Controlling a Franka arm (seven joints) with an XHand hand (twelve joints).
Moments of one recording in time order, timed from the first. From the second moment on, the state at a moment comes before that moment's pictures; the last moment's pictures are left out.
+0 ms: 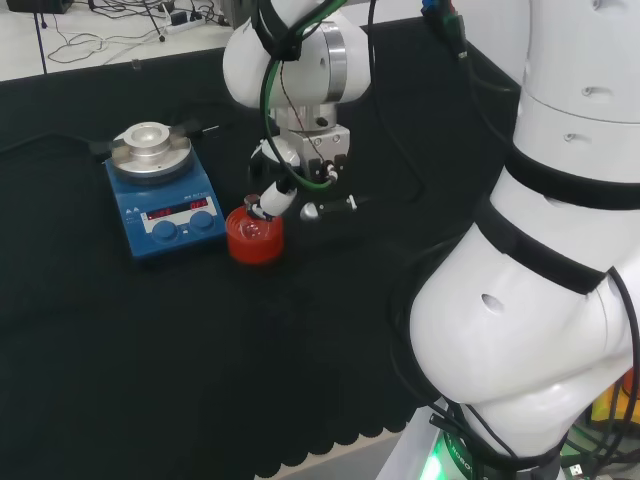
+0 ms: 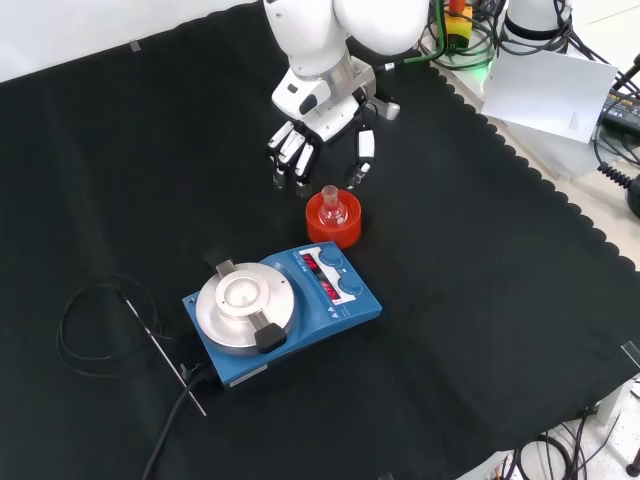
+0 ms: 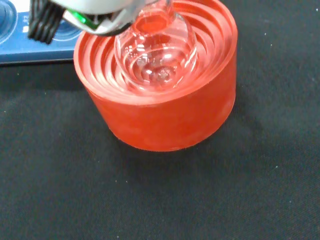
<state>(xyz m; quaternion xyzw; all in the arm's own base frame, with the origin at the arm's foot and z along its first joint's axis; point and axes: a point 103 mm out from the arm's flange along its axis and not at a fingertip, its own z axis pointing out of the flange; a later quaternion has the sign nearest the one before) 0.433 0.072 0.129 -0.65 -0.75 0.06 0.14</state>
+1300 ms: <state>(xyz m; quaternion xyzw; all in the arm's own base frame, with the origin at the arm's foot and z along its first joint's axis) 0.445 0.079 0.115 -0.65 -0.75 0.06 0.14</state>
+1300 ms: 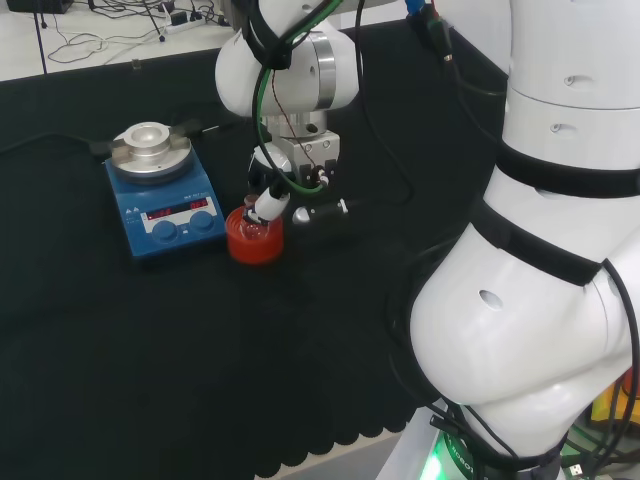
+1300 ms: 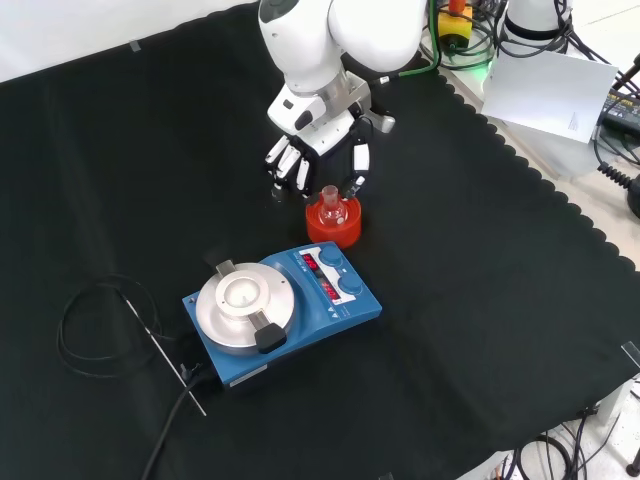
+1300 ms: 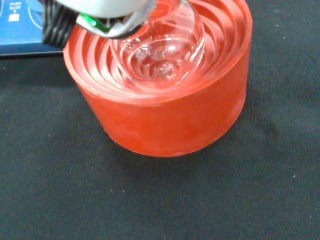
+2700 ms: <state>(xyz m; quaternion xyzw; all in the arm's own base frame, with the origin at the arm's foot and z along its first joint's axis) 0.449 0.081 0.141 -0.66 -0.74 0.07 0.12</state>
